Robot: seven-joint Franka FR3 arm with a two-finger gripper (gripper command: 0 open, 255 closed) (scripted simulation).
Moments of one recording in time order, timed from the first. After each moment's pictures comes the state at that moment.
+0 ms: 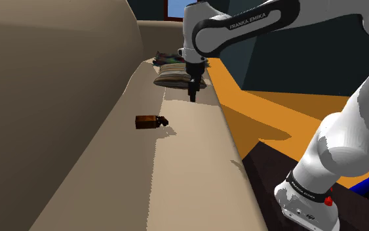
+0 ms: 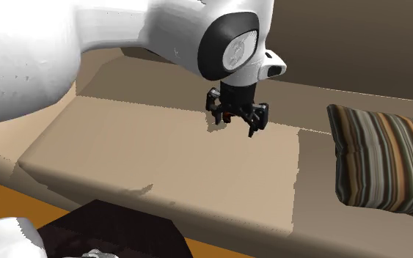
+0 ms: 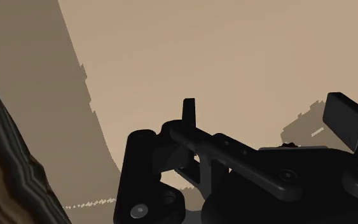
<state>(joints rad) 0.13 -0.09 0.11 -2.08 -0.12 1.94 -0.24</state>
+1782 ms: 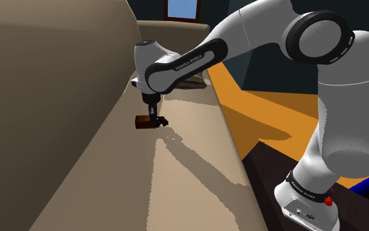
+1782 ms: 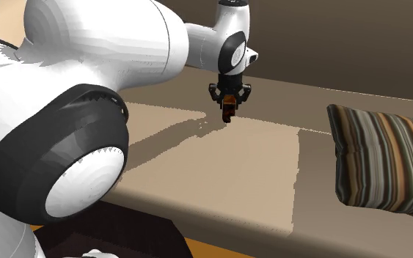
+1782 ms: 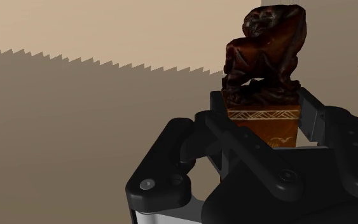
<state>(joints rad) 0.24 0.42 0.20 -1.72 -0.19 2.12 -0.41</state>
